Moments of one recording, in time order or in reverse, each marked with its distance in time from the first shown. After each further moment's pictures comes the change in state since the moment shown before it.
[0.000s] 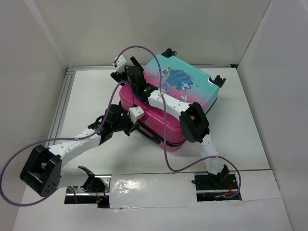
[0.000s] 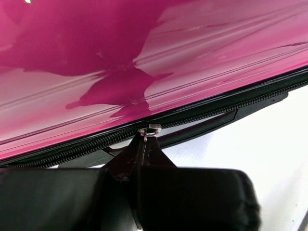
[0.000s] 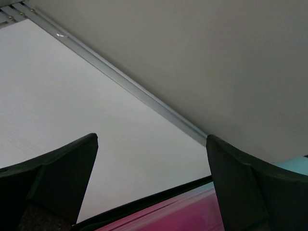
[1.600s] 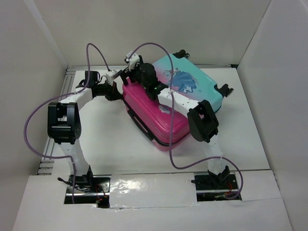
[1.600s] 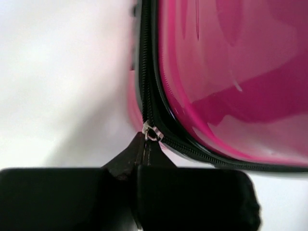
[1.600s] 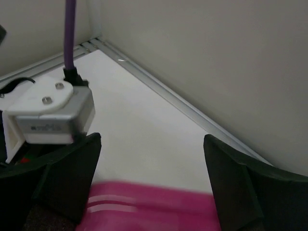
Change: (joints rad) left arm 0.567 0.660 0.676 -0.284 0.536 0.085; right arm -0.082 -0.139 -0.251 0.190 -0.362 0.174
